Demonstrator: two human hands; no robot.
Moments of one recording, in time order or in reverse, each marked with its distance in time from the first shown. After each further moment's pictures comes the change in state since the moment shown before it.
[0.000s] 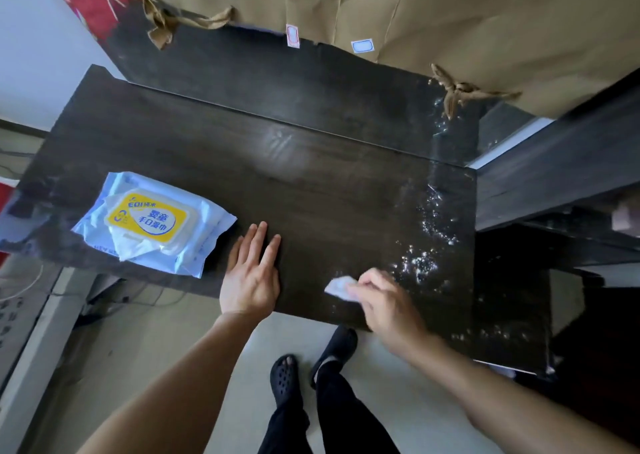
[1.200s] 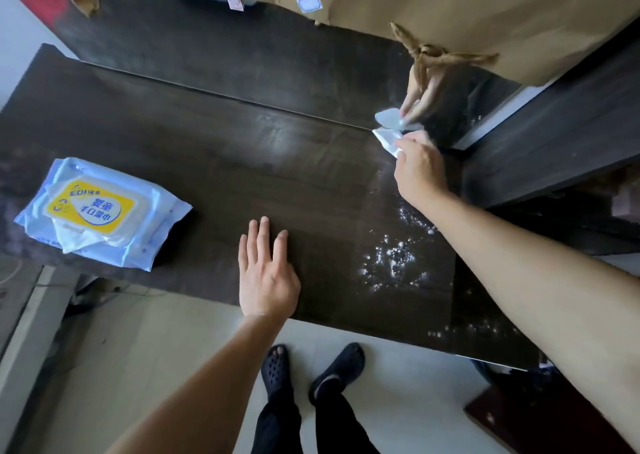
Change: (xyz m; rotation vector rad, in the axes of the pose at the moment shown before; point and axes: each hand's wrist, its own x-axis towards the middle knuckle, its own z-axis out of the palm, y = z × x) left_hand 0.002 0.093 0.033 0.006 0.055 -0.190; right_hand 0.163 0.122 -0.080 -0.222 0.307 0.218
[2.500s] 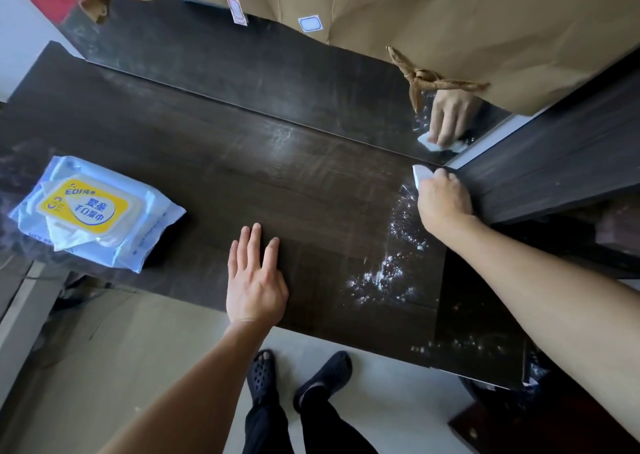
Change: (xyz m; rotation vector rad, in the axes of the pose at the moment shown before) left_hand 0.002 0.003 -0.004 0.002 0.017 -0.012; right_hand -0.015 0.020 -0.042 -0.638 -0.393 -0.007
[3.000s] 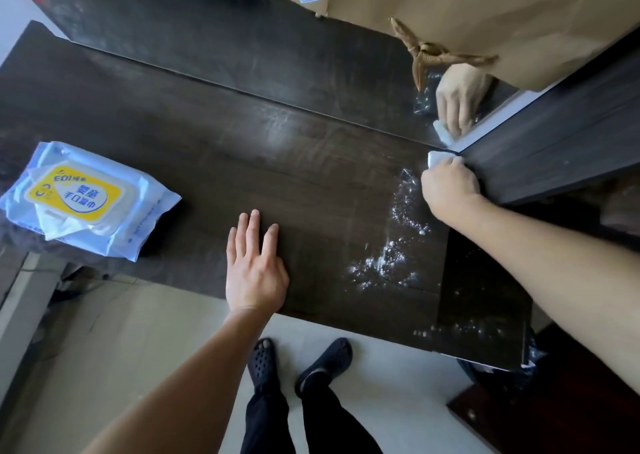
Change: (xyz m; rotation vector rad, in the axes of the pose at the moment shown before) left_hand -0.001 -0.002 0.003 0.010 0.019 0.011; right_hand 0.006 0.007 0.007 -0.158 -0.131 -0.070
